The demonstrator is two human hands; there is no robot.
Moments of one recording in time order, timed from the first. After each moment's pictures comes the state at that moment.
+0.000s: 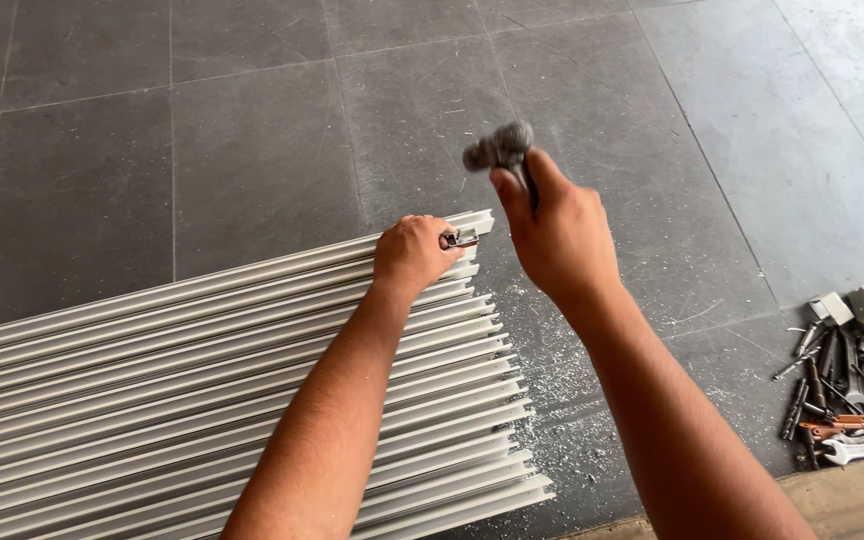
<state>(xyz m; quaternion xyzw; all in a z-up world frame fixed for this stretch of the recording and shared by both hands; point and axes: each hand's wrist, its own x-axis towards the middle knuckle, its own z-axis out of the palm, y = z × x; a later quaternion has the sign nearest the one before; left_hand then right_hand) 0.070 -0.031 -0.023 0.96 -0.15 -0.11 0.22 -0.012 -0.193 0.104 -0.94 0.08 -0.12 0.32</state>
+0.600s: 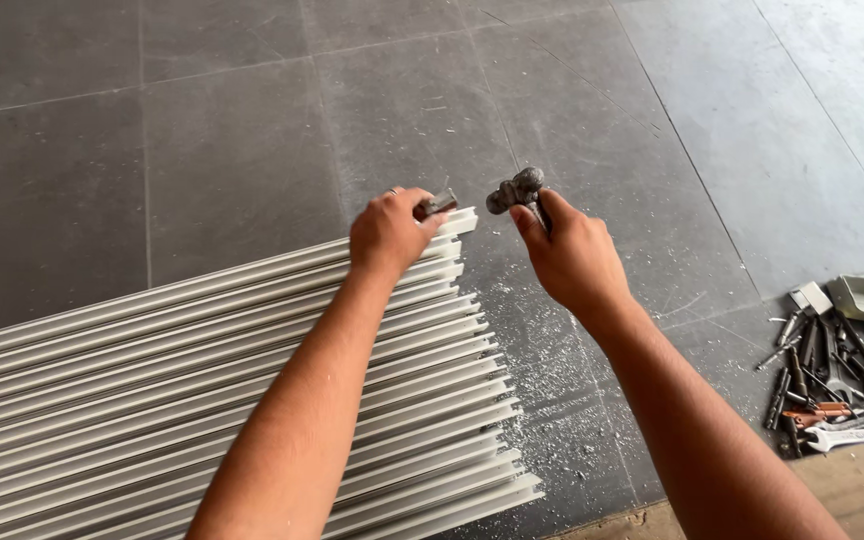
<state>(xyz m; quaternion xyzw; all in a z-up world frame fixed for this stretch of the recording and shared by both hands) 0.080 -0.027 -0.001 0.94 -0.15 -0.01 0.31 -0.027 -0.220 0.094 -0.94 0.16 0.00 0.31</state>
